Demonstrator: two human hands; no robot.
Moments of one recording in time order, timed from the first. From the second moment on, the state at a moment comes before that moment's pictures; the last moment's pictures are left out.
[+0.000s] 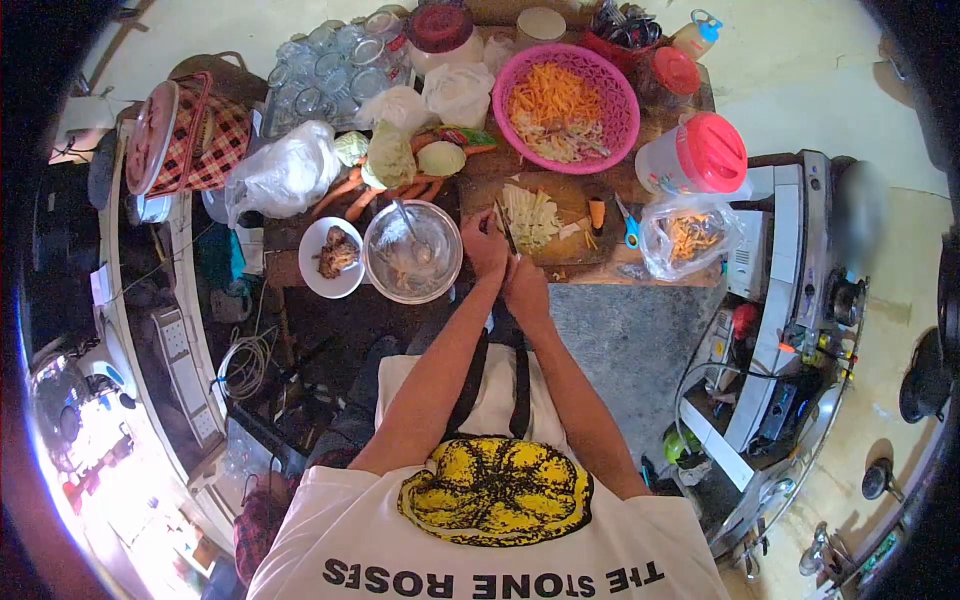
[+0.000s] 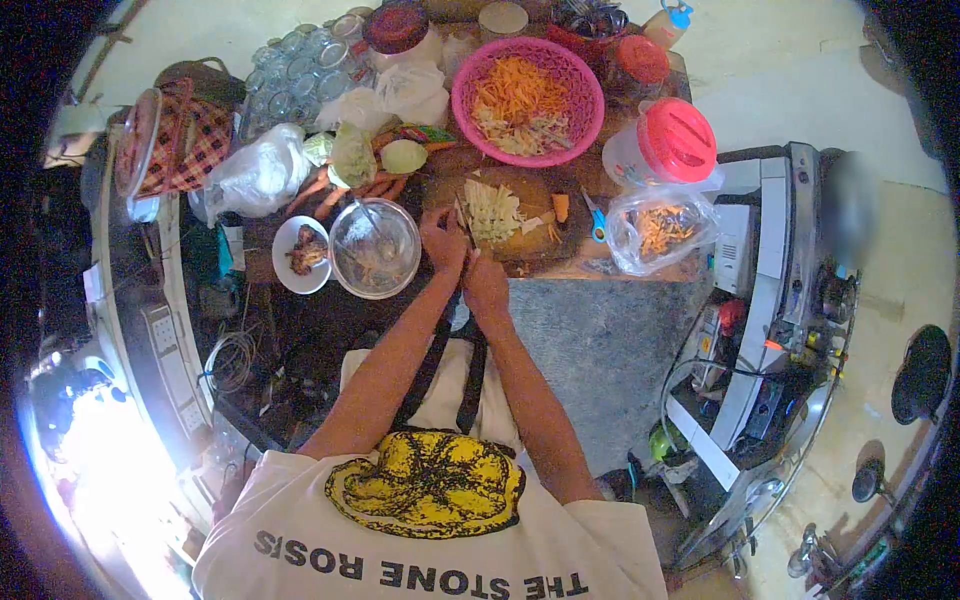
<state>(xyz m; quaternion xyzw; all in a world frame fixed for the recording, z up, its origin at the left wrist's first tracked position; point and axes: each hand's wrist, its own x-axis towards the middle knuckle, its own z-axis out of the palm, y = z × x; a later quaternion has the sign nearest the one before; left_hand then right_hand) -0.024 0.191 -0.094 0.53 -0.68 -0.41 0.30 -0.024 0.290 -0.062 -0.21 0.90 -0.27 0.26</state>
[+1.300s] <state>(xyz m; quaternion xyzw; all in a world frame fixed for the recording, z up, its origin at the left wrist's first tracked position) -0.021 0.191 -0.105 0.52 -0.68 -0.41 0.30 -0.026 0.296 -0.072 -0.24 0.91 -0.25 0.24</state>
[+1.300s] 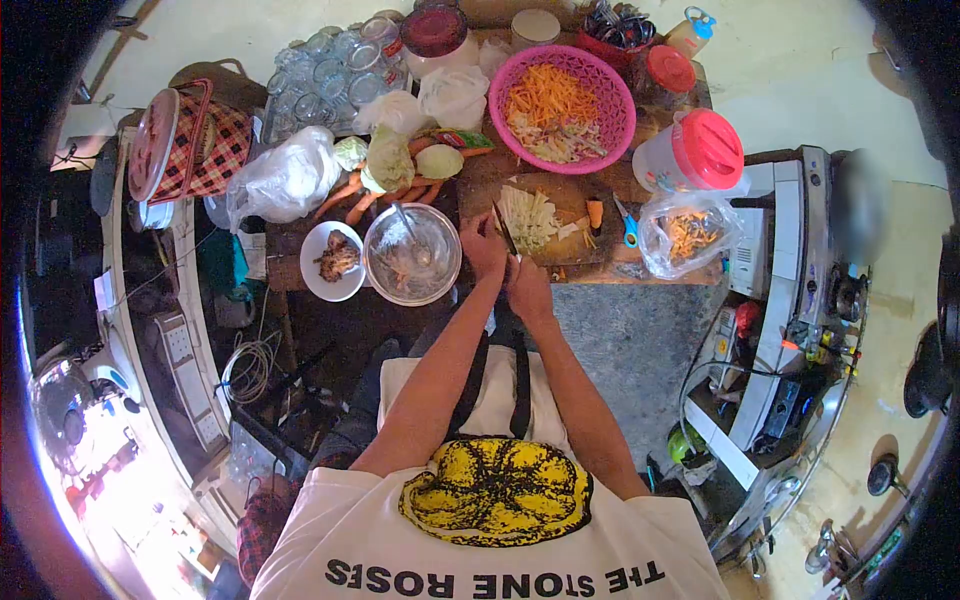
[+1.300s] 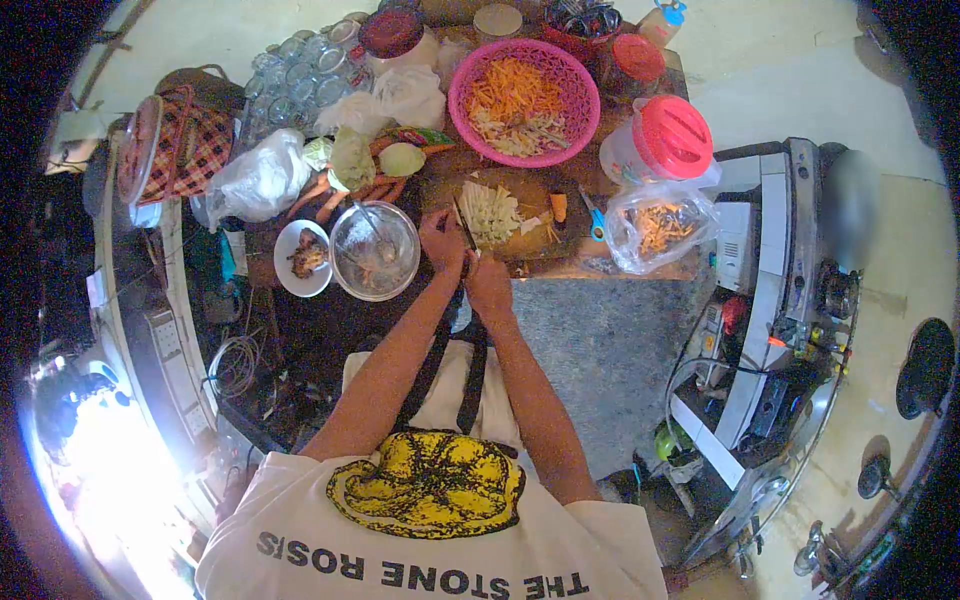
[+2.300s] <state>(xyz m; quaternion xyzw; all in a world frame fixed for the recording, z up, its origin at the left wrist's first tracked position) -0.025 0.192 -0.102 0.53 -0.68 -0.40 0.31 -0.026 0.287 -0.079 -0.26 0.91 -0.21 0.26</state>
